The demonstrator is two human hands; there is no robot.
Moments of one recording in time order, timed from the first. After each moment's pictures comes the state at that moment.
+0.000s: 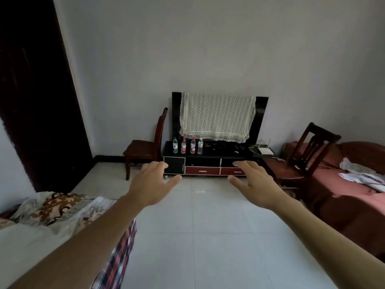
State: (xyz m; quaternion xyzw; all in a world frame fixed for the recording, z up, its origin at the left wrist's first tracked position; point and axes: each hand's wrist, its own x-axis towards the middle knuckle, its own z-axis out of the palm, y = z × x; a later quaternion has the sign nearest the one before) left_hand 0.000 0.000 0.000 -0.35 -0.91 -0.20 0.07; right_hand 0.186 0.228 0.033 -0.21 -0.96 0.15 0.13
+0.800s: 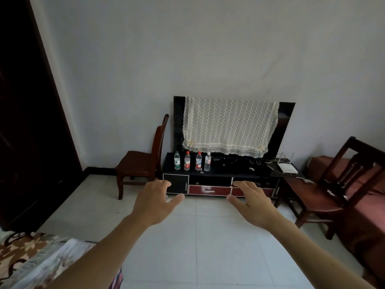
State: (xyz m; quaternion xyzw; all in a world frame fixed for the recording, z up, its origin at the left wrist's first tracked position) left_hand -0.324 0.226 -0.055 -0.32 -0.92 -0.21 0.02; right_hand -0.158 0.455 -0.029 -0.24 -0.95 0.19 0.08
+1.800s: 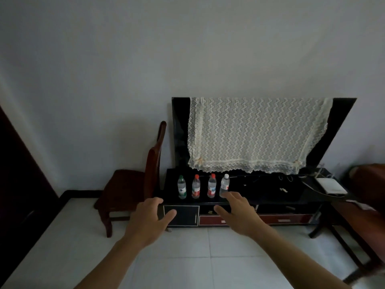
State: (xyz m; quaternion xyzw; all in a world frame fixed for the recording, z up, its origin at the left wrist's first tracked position) left_hand -0.821 0.439 -0.128 -0.27 -0.93 -0.25 -0.06; right_hand -0.683 0.674 -0.109 -0.24 -0.94 0.25 0.01
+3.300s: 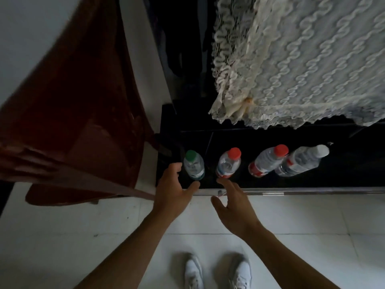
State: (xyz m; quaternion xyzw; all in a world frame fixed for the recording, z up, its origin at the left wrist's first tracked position) left_hand -1.266 0.738 -0.556 -0.15 -0.89 -0.36 -0.23; right_hand -1.140 0.871 -0.543 -0.30 -0.84 0.43 -0.09
